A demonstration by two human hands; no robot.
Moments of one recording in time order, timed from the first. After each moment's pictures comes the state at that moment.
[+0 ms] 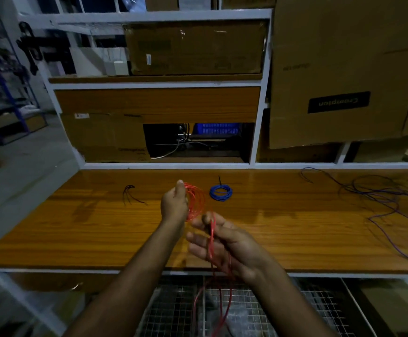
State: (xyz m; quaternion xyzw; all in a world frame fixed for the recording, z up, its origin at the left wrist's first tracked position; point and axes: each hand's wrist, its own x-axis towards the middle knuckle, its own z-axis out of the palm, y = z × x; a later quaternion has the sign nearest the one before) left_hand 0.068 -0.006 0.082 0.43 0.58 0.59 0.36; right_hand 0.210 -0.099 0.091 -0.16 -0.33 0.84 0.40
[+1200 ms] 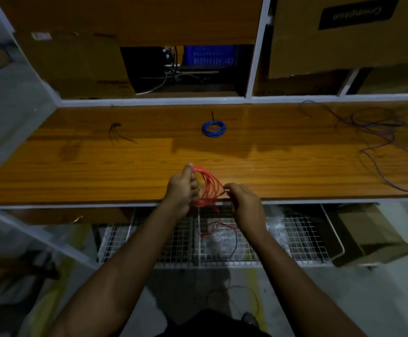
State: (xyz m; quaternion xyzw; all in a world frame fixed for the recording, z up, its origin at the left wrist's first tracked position) left_hand 0.087 -0.072 -0.001 0.36 0.53 0.47 0.60; right_hand 0.260 -0.101 -0.066 -0.59 -0.72 0.10 0.36
